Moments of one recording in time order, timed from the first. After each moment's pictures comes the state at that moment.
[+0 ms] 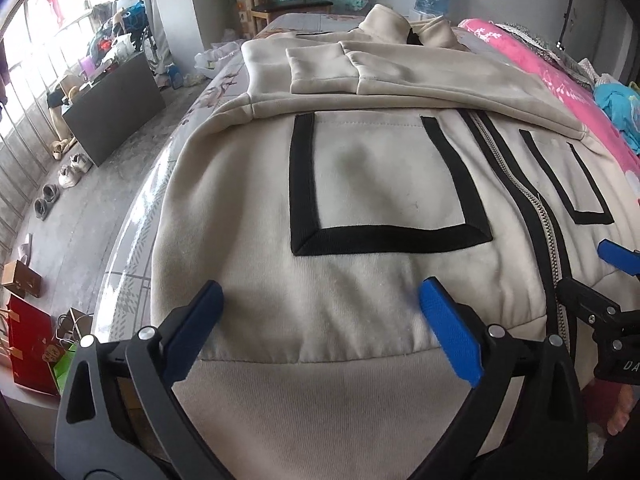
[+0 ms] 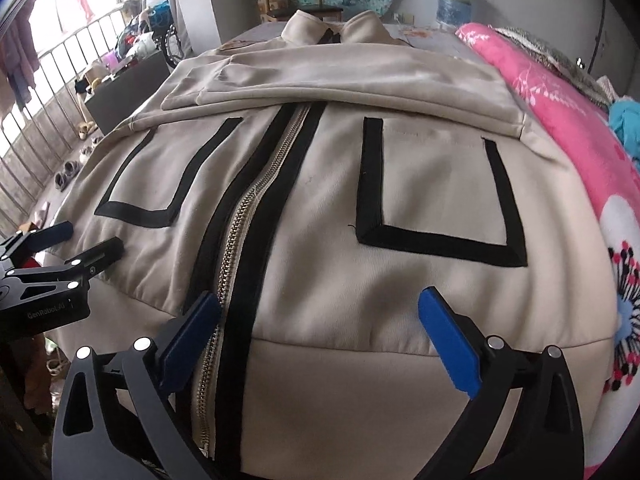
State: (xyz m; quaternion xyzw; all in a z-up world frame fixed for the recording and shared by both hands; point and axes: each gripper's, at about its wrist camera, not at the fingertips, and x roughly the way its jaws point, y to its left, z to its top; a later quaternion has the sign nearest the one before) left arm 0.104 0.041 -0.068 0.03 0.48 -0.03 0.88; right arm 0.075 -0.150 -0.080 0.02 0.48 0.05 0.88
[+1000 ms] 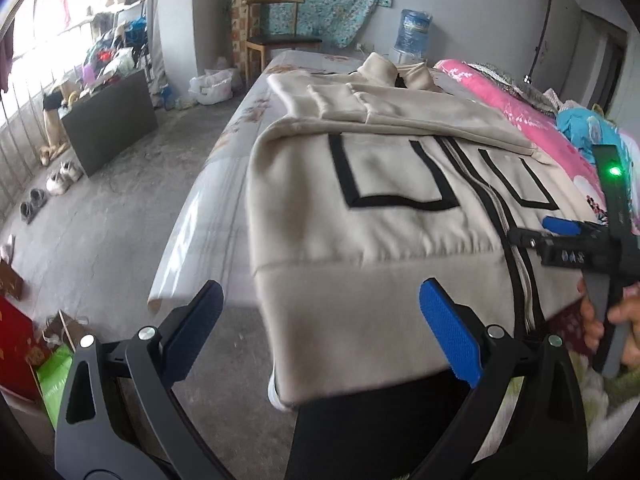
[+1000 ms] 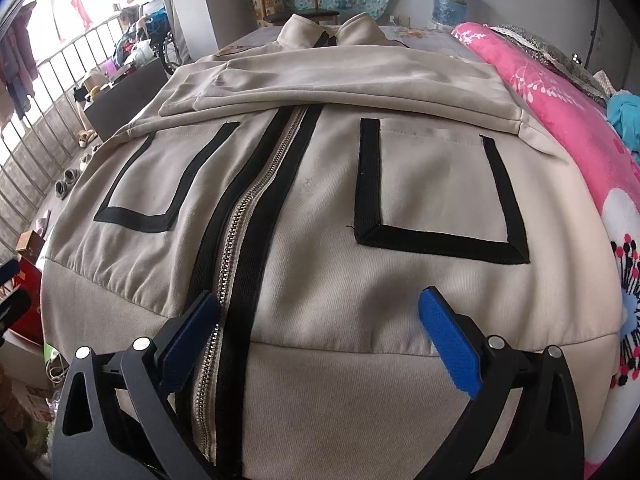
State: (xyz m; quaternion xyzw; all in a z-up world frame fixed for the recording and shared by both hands) left arm 0.017 0.109 -0.036 -0.01 0.41 -0.08 0.91; right arm 0.074 -0.148 -0.081 0.02 0.47 0.04 0.88
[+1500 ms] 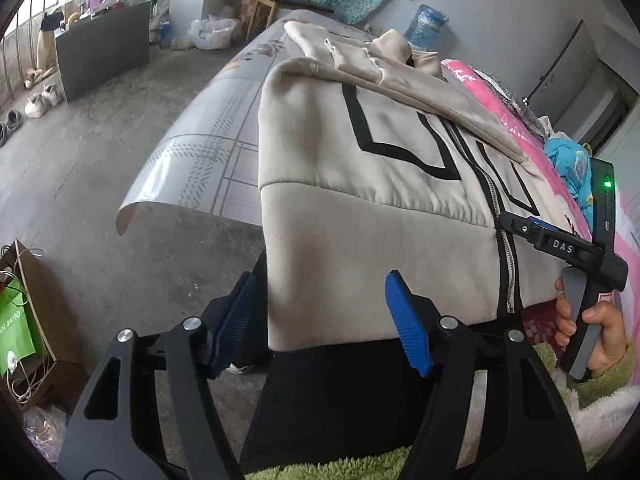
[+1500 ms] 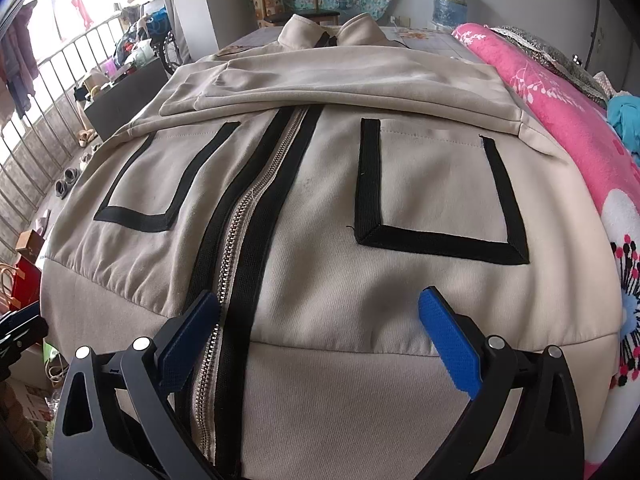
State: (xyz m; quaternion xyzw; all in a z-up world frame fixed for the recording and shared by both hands) left arm 0.014 0.136 -0.075 -0.13 0.46 -0.11 0.87; right arm 0.074 -0.149 -0.081 0.02 0.47 0.04 0.88
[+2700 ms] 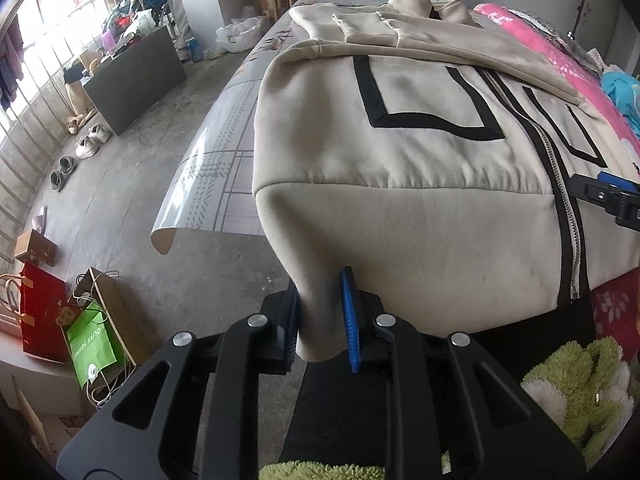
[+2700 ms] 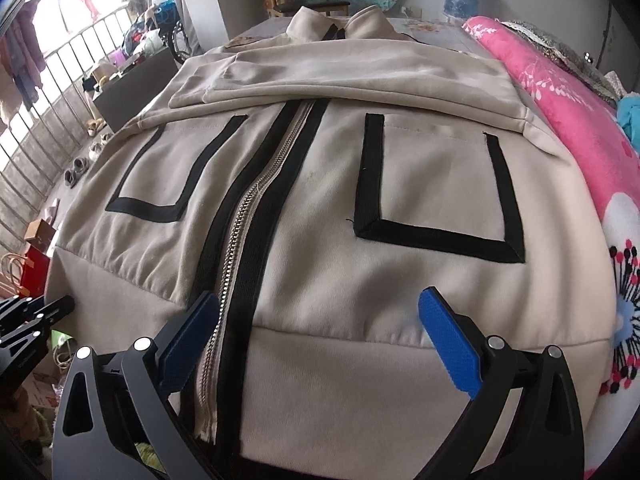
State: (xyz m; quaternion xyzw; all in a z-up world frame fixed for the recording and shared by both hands) left arm 0.028 0.089 -0.069 0.03 0.51 0.00 0.86; right arm 0.070 -0.156 -0.072 0.02 0.49 0.06 0.87
